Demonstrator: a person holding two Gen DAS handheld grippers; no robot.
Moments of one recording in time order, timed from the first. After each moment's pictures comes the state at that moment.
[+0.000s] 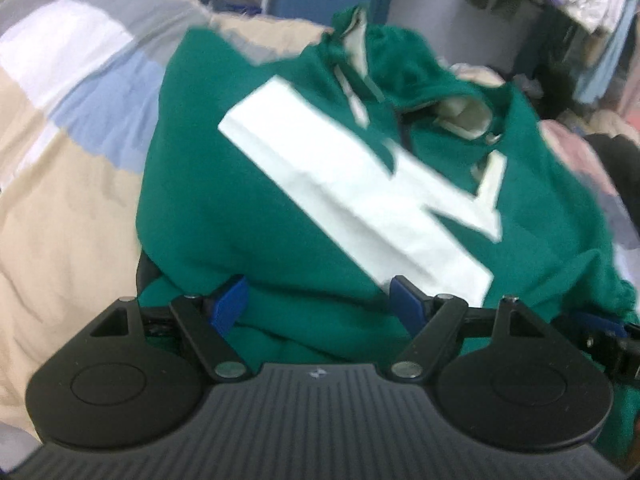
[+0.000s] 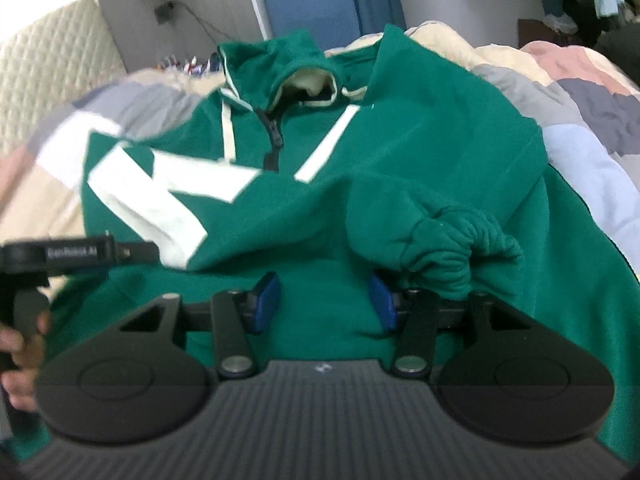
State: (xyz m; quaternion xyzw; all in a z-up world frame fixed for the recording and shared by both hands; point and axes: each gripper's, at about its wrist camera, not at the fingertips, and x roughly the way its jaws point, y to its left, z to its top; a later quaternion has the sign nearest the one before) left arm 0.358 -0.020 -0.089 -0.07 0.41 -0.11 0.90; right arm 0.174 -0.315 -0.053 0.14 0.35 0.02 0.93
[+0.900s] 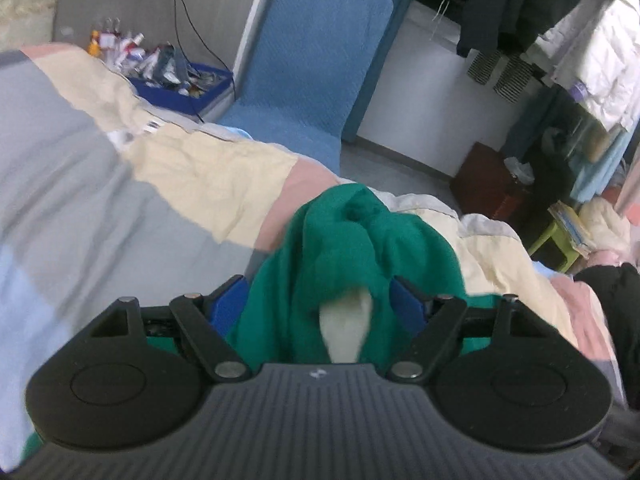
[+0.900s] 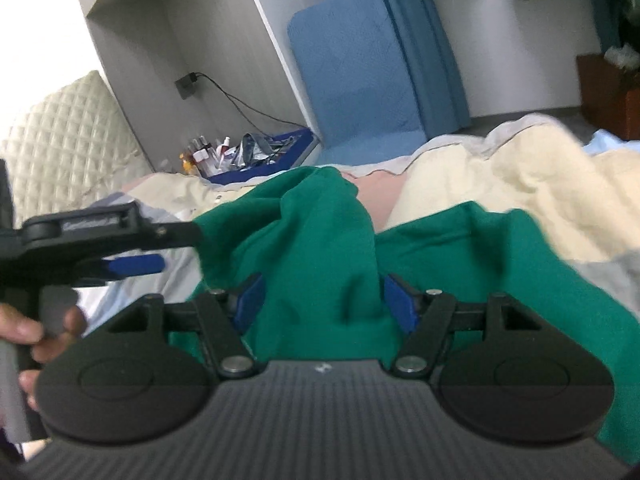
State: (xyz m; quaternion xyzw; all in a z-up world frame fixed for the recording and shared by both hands) left arm 0.661 -0.057 -0.039 -0.13 0.35 -0.13 0.92; right arm 0.455 -0.343 -0.046 0.16 0.29 0.11 0.94
